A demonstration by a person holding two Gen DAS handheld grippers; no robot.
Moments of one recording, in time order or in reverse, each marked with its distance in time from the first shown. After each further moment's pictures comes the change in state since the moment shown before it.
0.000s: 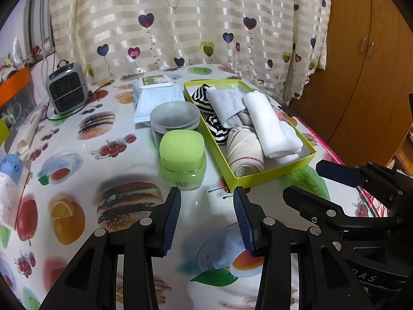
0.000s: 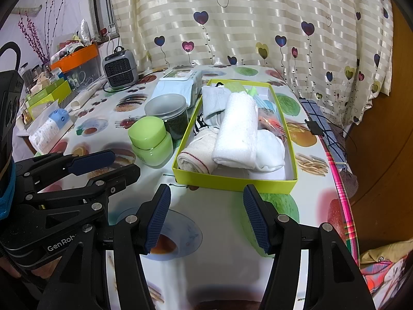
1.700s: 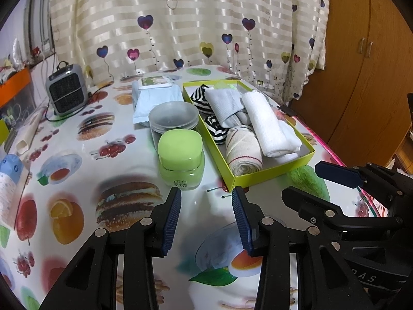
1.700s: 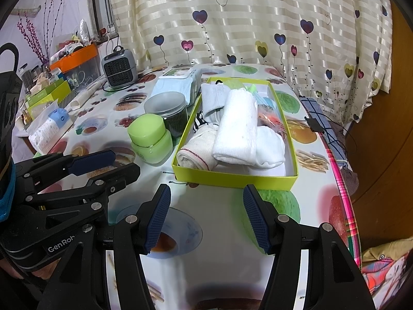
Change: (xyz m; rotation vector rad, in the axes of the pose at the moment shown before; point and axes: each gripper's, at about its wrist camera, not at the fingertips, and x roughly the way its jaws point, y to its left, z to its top) left arm 0.001 0.000 -0.004 0.007 -0.015 0.003; right arm 0.002 -0.001 -0.002 0.000 0.001 0.001
